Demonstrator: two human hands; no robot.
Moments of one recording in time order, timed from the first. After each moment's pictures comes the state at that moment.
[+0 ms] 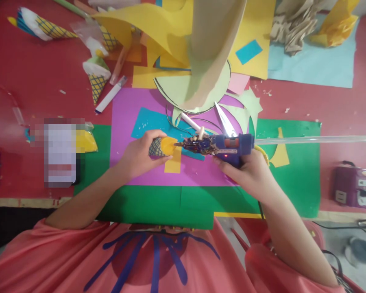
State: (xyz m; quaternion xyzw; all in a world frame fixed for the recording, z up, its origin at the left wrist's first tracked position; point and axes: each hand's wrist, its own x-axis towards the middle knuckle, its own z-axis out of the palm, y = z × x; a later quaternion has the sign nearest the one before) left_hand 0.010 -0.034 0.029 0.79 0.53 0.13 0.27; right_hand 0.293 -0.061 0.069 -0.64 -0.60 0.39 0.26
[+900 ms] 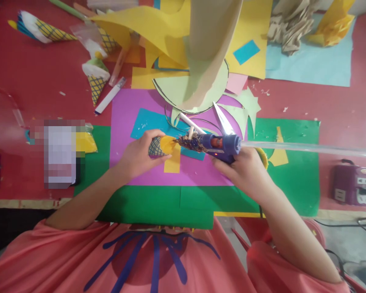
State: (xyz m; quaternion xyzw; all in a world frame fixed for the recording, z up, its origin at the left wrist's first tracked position) left_hand 0.011 -0.034 0.028 0.78 0.55 0.10 0.27; right_hand 0.288 -0.058 0.071 -0.61 -0.70 0.29 0.22
